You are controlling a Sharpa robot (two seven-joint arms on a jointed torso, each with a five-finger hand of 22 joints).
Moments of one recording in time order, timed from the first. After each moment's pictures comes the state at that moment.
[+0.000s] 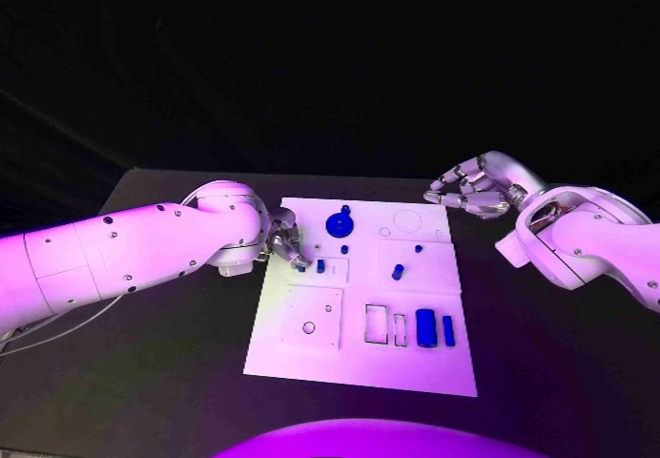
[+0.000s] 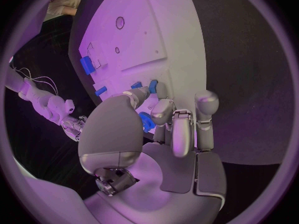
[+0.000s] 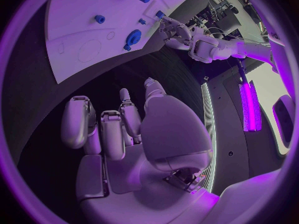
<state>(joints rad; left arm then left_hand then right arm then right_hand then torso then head) 1.25 -0.77 -0.04 1.52 -1.18 0.19 -0.64 1.13 -0.18 0.54 0.26 0.20 1.01 0.01 0.63 0.57 1.37 -0.06 1.16 1.05 1.47 -0.09 1.49 1.31 0.15 1.20 0.02 1.27 0.90 1.31 -0.93 -0.12 1.59 -0.97 -0.47 -0.04 1.30 -0.05 -0.09 0.26 0.41 0.97 0.13 0.20 0.18 1.36 0.06 1.32 1.31 1.47 -0.01 1.49 1.31 0.07 1.38 0.10 1.26 1.31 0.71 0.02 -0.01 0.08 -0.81</state>
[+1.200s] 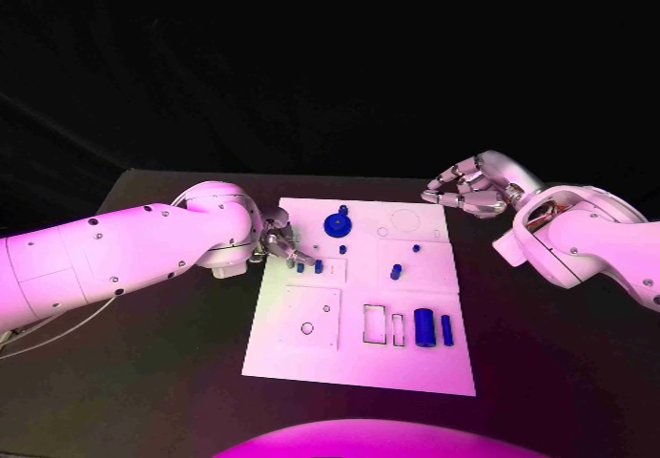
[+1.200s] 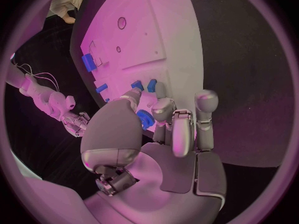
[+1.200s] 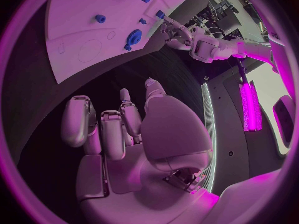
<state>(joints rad) 1.24 -0.80 -0.03 1.54 -1.15 0.16 -0.64 1.01 -0.14 0.19 0.29 0.20 1.01 0.02 0.62 0.54 1.35 -0.05 1.14 1.02 1.47 -0.09 1.49 1.31 0.15 1.19 0.02 1.25 0.86 1.31 -0.93 -0.12 1.59 -0.97 -0.47 -0.03 1.30 -0.05 -0.10 0.27 0.41 0.97 0.14 0.20 0.18 1.35 0.05 1.32 1.30 1.47 -0.01 1.48 1.31 0.07 1.38 0.09 1.24 1.31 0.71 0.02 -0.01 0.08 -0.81</state>
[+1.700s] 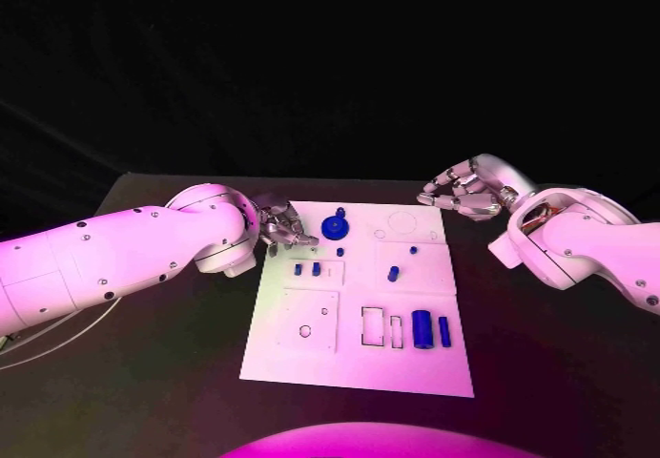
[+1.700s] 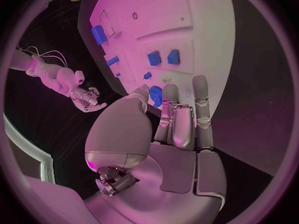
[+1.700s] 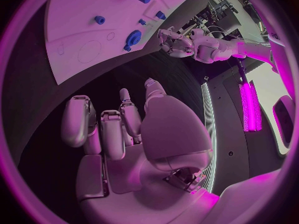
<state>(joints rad) 1.24 -0.81 -0.02 1.56 -1.07 -0.12 -0.50 1.25 -0.07 0.17 0.28 0.20 0.82 0.11 0.58 0.50 1.01 0.04 0.84 0.68 1.38 -0.02 1.29 1.14 0.17 0.96 0.07 1.01 0.55 1.31 -0.93 -0.12 1.59 -0.97 -0.47 -0.03 1.29 -0.04 -0.10 0.27 0.41 0.97 0.14 0.20 0.18 1.35 0.05 1.32 1.30 1.47 -0.01 1.48 1.31 0.07 1.38 0.09 1.24 1.31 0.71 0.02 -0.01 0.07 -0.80</state>
